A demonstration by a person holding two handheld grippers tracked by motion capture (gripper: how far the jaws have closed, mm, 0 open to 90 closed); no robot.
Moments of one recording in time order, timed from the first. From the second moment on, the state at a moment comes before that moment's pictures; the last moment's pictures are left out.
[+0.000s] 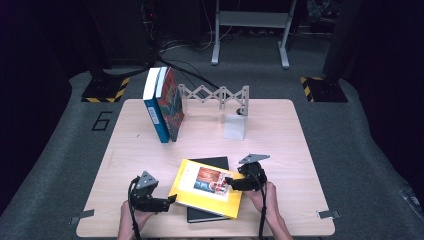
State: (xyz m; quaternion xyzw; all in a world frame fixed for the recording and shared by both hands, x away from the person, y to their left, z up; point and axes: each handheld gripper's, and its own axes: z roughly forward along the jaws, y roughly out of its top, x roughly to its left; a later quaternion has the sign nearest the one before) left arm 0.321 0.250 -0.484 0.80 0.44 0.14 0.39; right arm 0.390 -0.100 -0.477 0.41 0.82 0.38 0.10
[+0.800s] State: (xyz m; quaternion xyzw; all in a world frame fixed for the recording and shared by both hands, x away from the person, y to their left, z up) left arm 0.335 0.253 -0.496 0.79 0.46 0.16 0.38; right arm 0.379 -0.100 -0.475 0.40 0.83 0.38 0.10
